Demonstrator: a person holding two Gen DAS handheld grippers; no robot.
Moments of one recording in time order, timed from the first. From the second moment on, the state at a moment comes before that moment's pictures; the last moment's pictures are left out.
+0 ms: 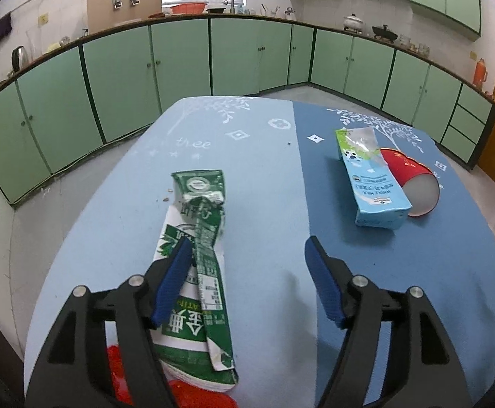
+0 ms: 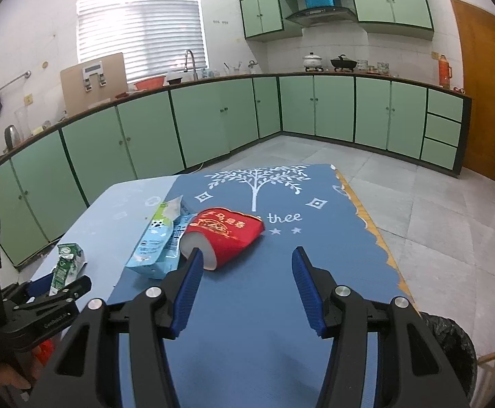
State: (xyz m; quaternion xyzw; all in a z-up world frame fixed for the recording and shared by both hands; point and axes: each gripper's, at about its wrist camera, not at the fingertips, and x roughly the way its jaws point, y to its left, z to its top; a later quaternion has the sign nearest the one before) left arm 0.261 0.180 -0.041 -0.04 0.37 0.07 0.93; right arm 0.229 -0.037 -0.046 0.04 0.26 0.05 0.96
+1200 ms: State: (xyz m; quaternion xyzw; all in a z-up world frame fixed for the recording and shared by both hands) left arm 0.267 0.216 -0.057 -0.10 0.41 0.08 0.90; right arm 0.229 -0.026 -0.047 0.04 0.25 0.06 0.96
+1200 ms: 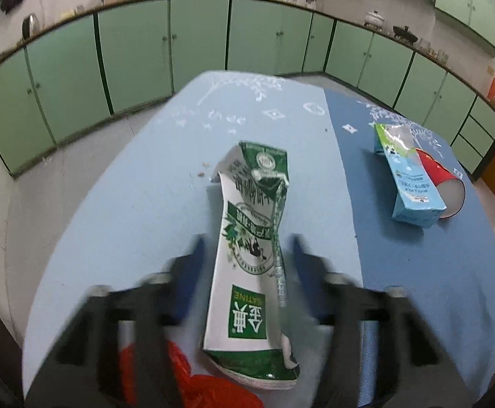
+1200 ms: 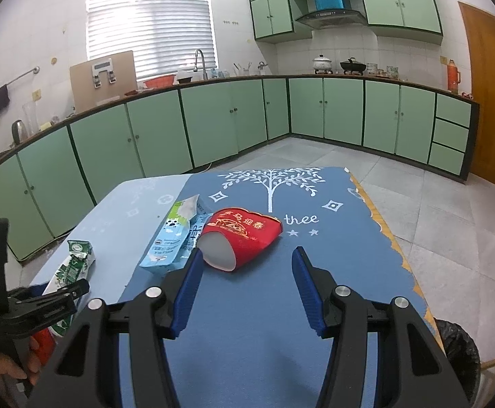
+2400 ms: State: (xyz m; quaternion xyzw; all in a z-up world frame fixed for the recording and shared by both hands) left arm 0.265 0.212 -0.023 -0.11 0.32 0.04 0.94; right arm 0.295 0.075 -0.076 0.00 0.33 0.09 0.94
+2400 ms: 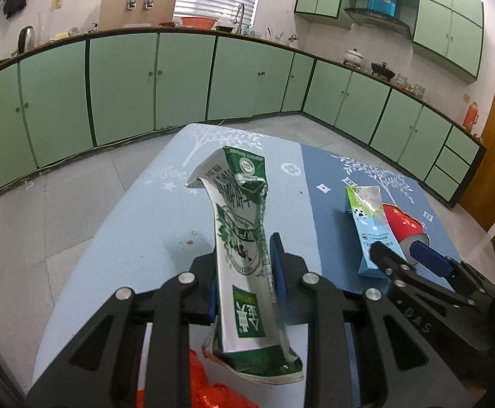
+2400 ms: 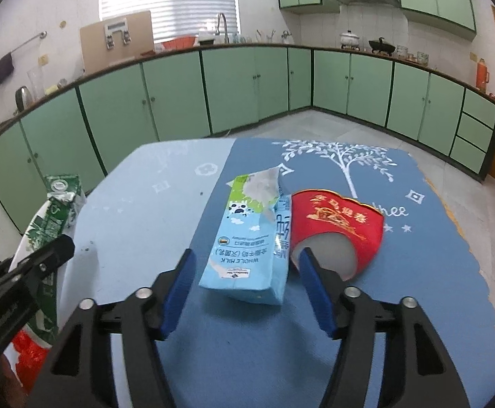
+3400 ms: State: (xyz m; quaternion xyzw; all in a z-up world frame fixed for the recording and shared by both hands) left arm 0.271 0.211 -0.025 -0.11 0.32 0.03 0.94; right arm 0.297 0.068 -0.076 0.01 0.35 0.10 0.93
